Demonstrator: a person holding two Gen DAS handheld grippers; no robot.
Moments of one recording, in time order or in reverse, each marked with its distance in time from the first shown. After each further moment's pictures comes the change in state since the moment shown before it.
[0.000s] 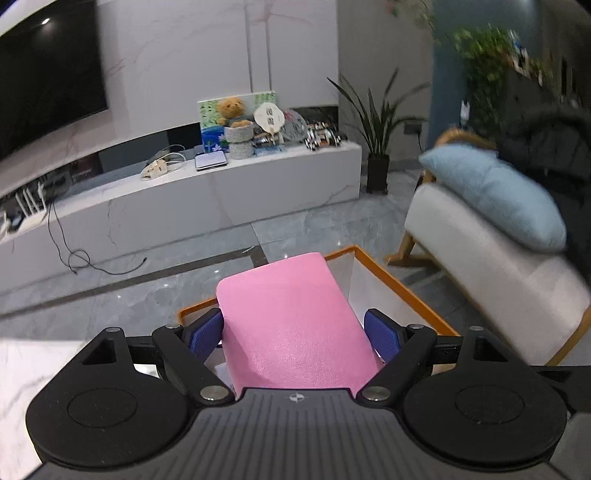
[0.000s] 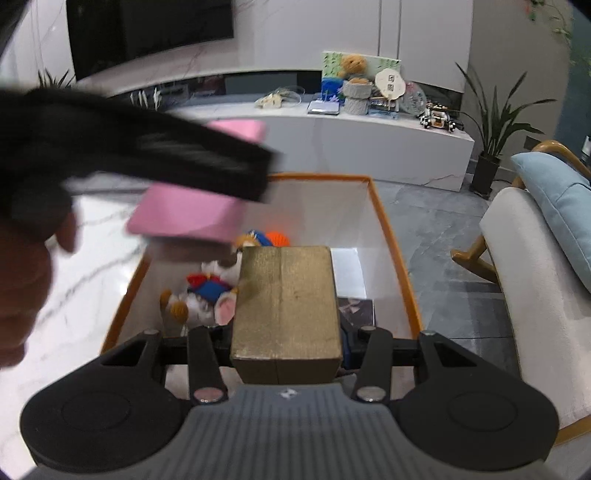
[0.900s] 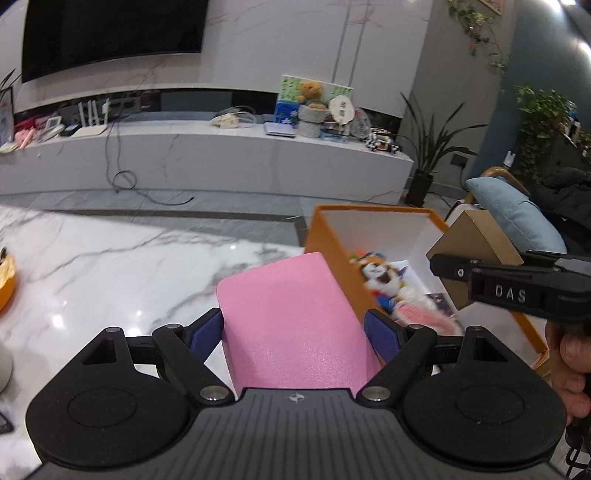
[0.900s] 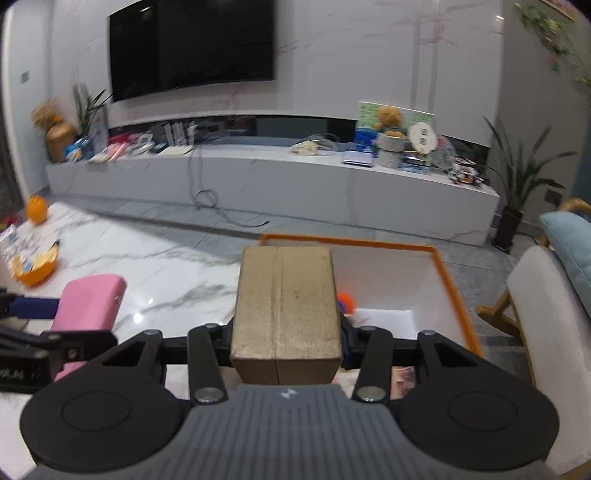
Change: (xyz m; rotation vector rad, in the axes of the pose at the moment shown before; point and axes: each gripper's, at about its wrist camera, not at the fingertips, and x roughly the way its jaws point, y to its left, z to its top) left arm -0.094 0.110 -0.092 -0.300 0.008 0.008; right arm -0.017 0.052 0.023 -0.024 -0.169 0.036
